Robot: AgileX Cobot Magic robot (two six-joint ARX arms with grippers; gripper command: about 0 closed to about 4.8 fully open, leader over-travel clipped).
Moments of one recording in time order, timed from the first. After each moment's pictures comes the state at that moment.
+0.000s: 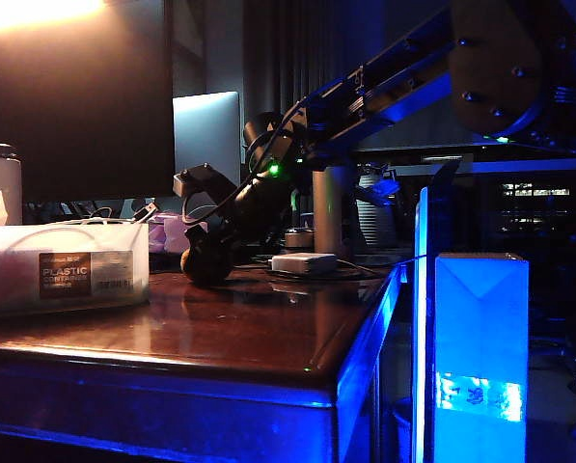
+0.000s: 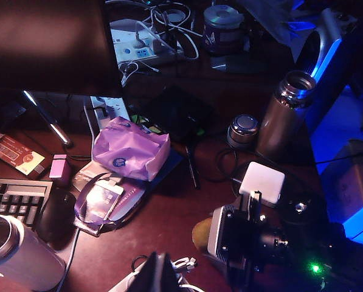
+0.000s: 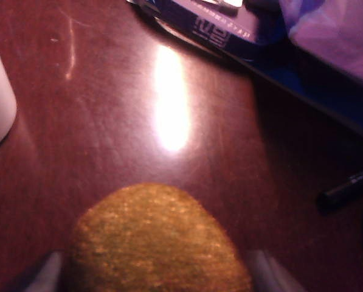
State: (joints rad) left arm -0.16 1.90 2.79 -1.33 0.09 0.02; right arm 0.54 2.80 2.70 -0.49 -0.31 -0.57
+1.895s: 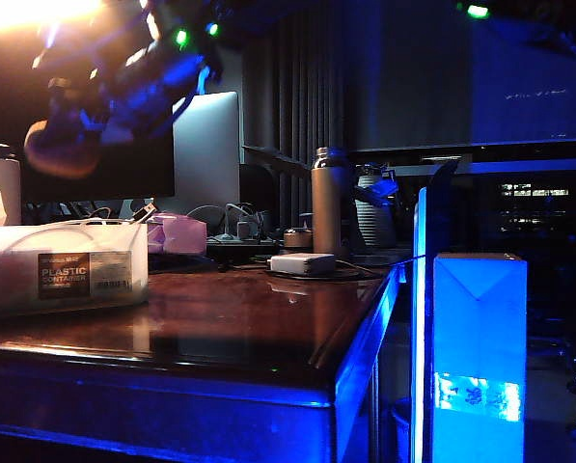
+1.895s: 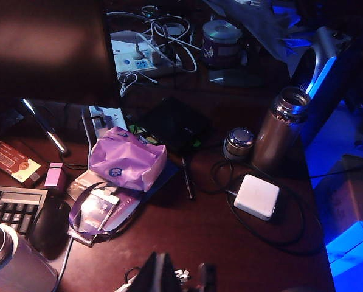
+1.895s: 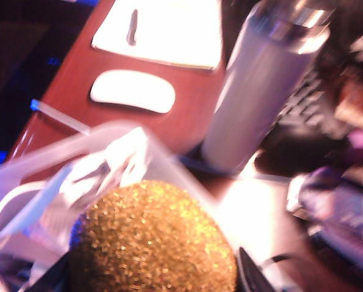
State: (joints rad) left arm -0.16 1.90 2.79 -1.29 0.09 -0.02; right arm 0.77 2.61 2.70 -0.51 -0.42 -0.42
